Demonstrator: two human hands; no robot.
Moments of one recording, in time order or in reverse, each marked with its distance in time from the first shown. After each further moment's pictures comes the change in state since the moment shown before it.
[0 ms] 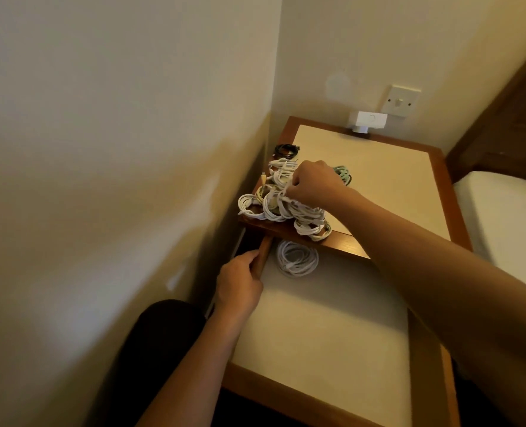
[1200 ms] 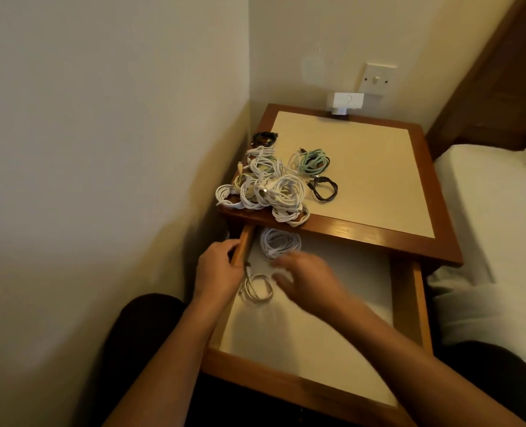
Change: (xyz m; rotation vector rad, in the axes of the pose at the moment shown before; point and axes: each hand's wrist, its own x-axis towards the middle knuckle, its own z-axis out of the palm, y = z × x) left_hand 0.003 0.004 -0.002 0.035 0.021 0.037; right_hand -0.168 0.034 0.104 0.223 0.022 -0.230
